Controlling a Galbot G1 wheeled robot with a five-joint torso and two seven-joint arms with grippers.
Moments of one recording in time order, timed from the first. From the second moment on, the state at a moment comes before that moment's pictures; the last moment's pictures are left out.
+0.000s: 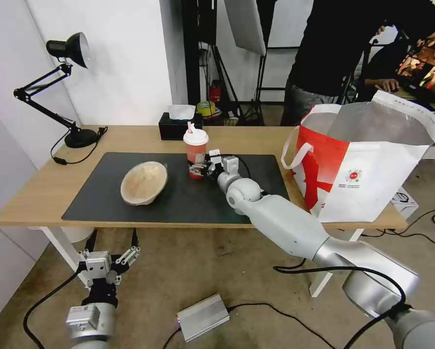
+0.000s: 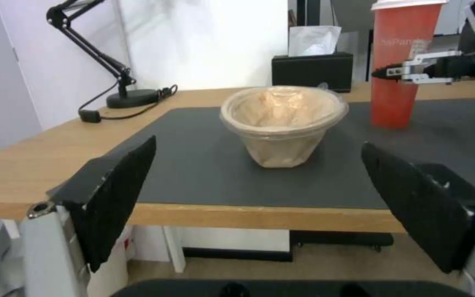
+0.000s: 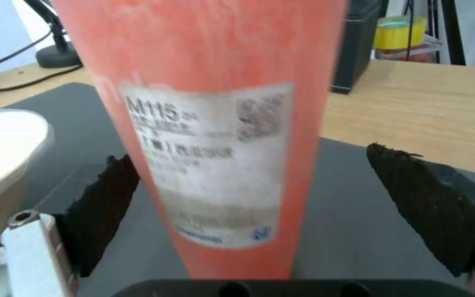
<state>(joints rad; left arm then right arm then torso) 1.73 -1.57 -0.67 -2.20 0.00 -0.09 -0.01 -0.19 1.36 -0.53 1.04 0.92 -0.07 0.14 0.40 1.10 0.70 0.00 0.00</state>
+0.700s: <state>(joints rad) 1.74 -1.57 -0.66 -2.19 0.00 -0.10 -0.01 -0.18 1.45 -0.52 0.90 0.89 -0.02 0.09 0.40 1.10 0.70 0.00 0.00</state>
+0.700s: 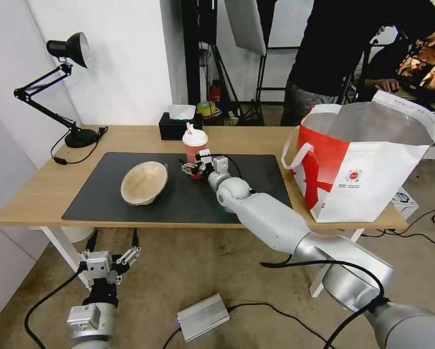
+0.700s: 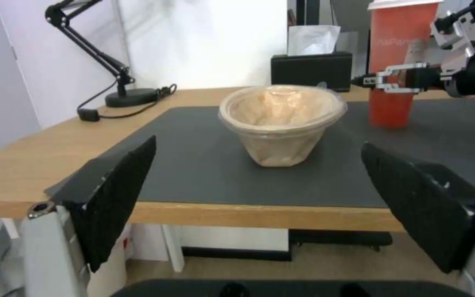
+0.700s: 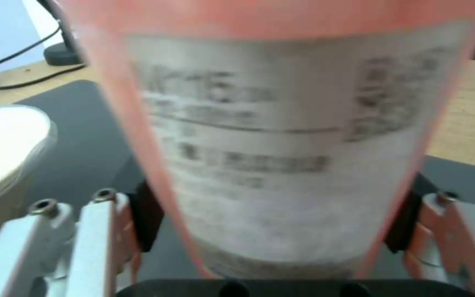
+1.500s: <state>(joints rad) 1.73 -1.57 -0.65 -2.18 0.01 -0.10 -0.01 -0.20 1.37 -0.52 1.01 0.90 -0.02 0.09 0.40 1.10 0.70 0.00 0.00</state>
